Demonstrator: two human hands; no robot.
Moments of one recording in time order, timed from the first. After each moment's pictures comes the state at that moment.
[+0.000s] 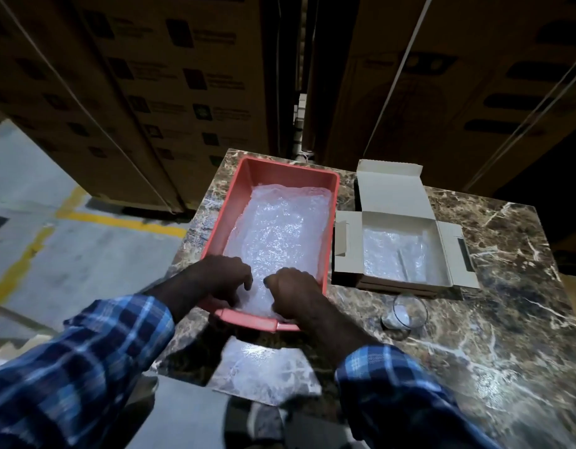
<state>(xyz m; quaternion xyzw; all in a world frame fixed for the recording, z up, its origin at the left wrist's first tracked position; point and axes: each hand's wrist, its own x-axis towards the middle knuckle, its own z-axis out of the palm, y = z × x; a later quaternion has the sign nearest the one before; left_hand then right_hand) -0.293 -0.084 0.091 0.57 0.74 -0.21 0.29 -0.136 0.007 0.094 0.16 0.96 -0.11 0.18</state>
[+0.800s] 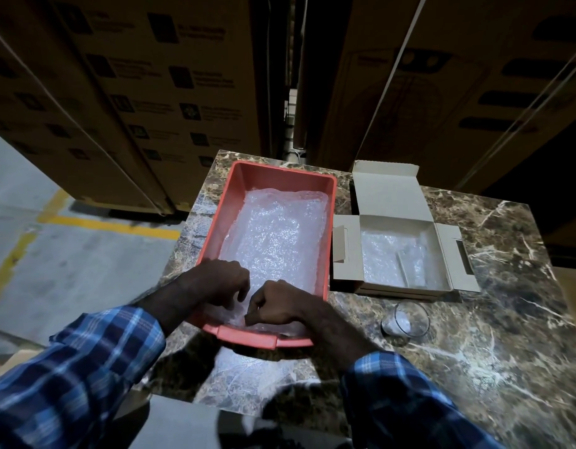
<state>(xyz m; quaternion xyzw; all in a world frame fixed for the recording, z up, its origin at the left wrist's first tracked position) -0.303 -0.070 0.094 0.62 0.71 -0.21 0.27 -0.156 0.014 0.095 0.19 0.85 -0.42 0.25</state>
